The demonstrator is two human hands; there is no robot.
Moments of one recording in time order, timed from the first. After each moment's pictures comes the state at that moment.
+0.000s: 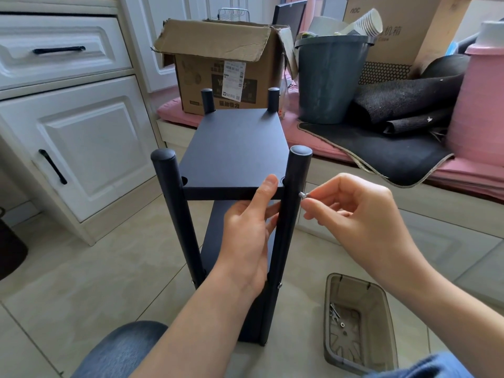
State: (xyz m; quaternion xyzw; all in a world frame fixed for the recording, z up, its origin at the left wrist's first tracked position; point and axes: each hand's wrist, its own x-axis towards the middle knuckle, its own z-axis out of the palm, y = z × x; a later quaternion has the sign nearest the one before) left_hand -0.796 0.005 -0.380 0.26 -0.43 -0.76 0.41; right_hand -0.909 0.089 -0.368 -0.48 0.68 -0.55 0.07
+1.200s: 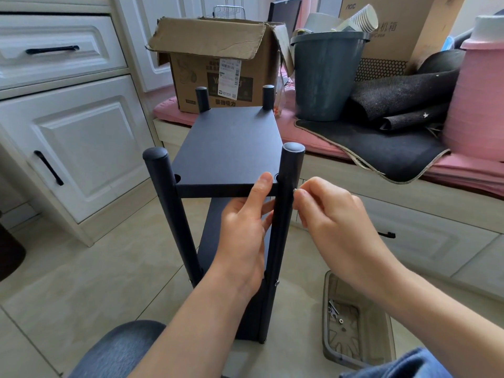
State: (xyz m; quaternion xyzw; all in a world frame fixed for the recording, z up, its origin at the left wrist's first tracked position) left_hand -0.799 0.007 -0.381 0.25 -0.44 -0.75 0.42; right_hand -0.891 0.082 -0.368 -0.46 0.74 -0.48 0.10
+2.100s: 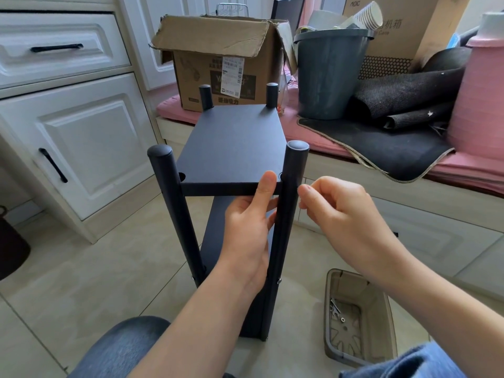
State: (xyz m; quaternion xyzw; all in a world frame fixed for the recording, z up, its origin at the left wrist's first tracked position) left_hand -0.800 0.008 -0.384 0.26 -0.44 -0.75 0.42; right_hand -0.904 0.080 -0.371 -0.48 0.72 -0.49 0.10
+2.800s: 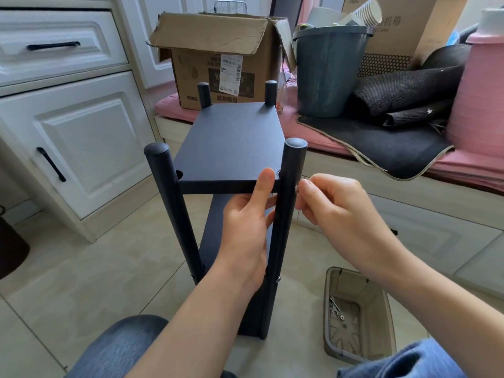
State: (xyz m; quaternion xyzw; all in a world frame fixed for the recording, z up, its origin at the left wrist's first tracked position) left_hand -0.800 0.006 -0.387 0.26 -0.46 -0.74 0.42; right_hand -0.902 0.081 -0.366 -0.48 0.70 -0.51 0.12
